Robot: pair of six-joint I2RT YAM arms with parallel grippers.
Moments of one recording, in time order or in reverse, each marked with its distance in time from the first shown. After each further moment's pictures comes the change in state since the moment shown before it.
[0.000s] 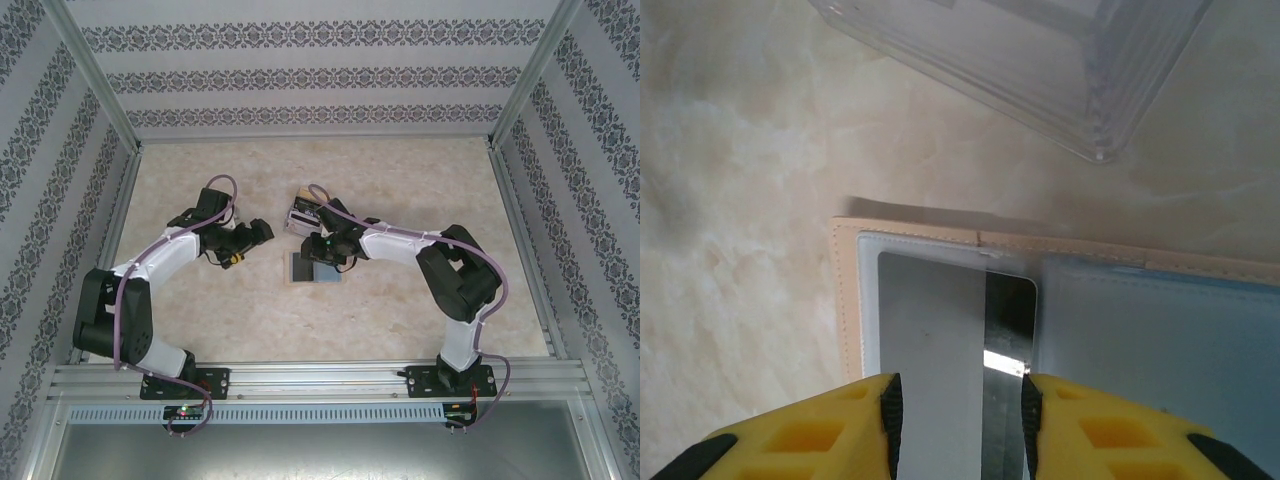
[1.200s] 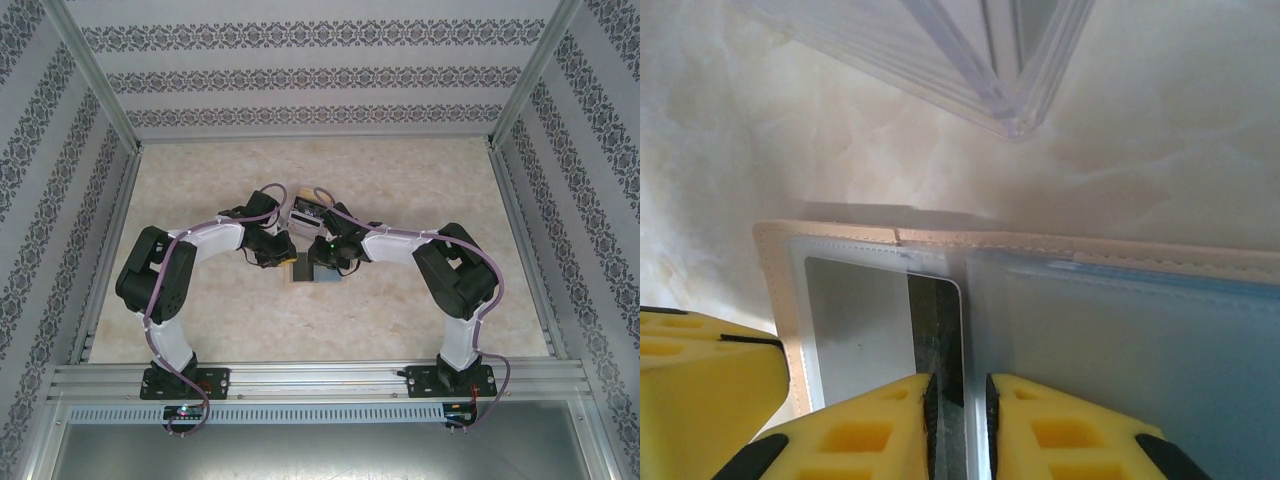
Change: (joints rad) left arm -0.205 0.317 0.151 0.064 0.058 -0.030; right arm -0.025 0.013 -0.054 0.049 -0.020 0.037
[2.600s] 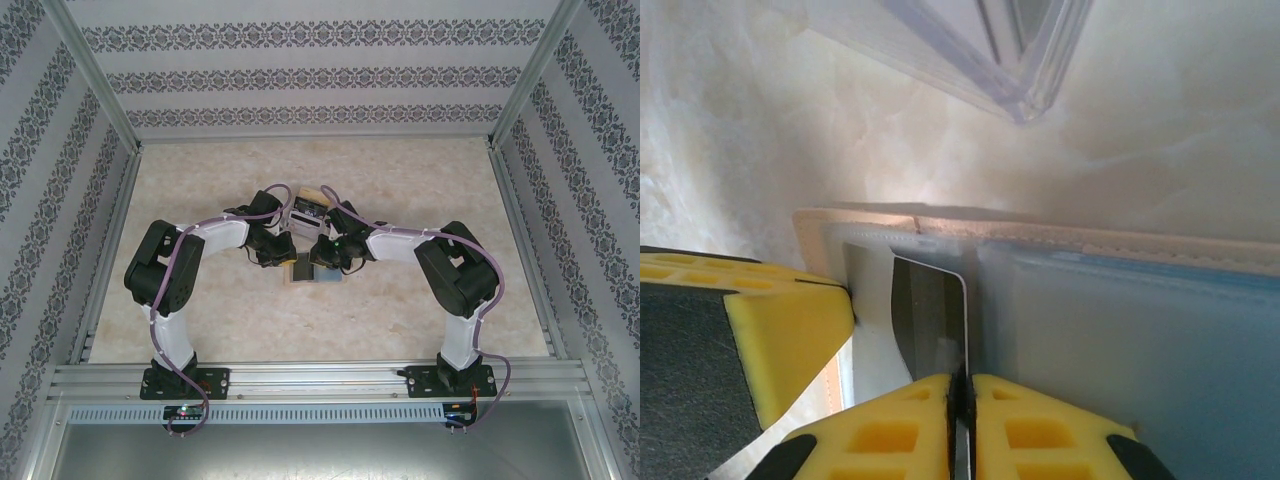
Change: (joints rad) left arm 0.000 0.069 0.040 -0.016 -0.026 0.053; right arm -0.037 0.002 -0.024 0.051 -0.130 0.030
